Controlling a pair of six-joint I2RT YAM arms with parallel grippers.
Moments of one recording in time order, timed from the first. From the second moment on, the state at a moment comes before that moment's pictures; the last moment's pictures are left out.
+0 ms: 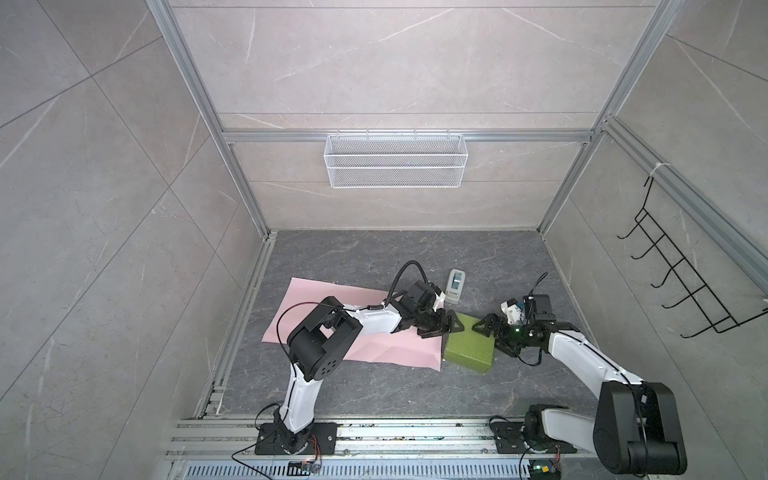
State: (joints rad) left arm -0.86 2.01 1.23 -0.01 0.59 -0.82; right arm -0.03 1.23 0.59 -0.50 -0.58 0.46
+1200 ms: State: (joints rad) left arm -0.72 1.95 1.34 -0.14 0.61 -0.81; right arm 0.25 1.20 0.66 -0.26 -0.41 0.76
